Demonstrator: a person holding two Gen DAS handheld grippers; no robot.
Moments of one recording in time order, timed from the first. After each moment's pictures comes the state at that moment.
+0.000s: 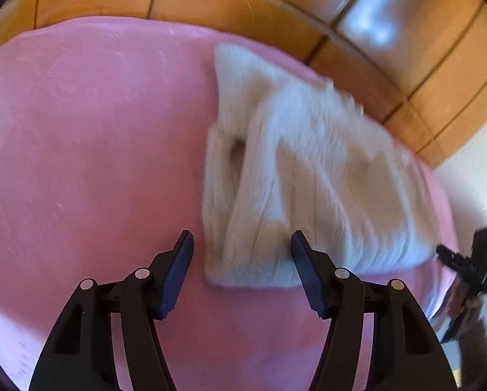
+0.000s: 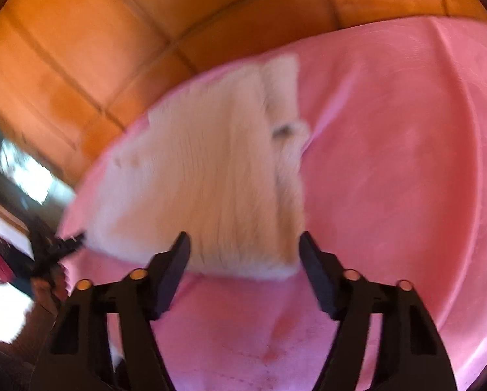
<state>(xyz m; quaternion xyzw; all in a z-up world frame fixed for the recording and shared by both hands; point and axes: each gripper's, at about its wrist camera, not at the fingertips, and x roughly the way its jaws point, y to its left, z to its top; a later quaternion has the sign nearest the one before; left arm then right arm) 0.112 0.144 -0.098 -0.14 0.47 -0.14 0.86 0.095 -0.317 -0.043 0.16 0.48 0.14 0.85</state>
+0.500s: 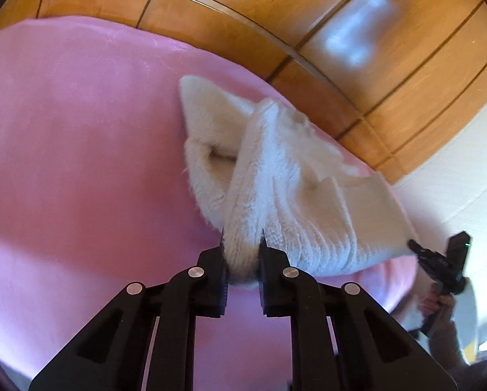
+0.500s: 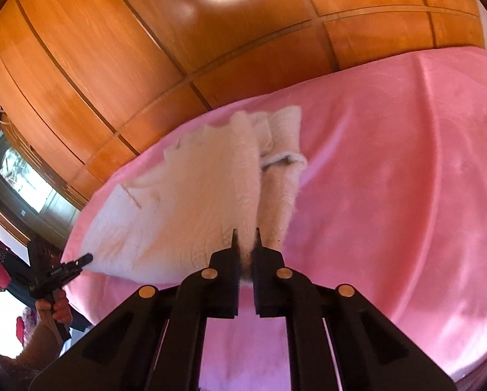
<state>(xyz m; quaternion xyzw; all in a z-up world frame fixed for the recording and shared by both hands) 0.045 0.156 -0.060 -0.23 0.43 -0.21 0.85 0.043 -0.361 0.017 0.22 0.41 0.13 0.88</state>
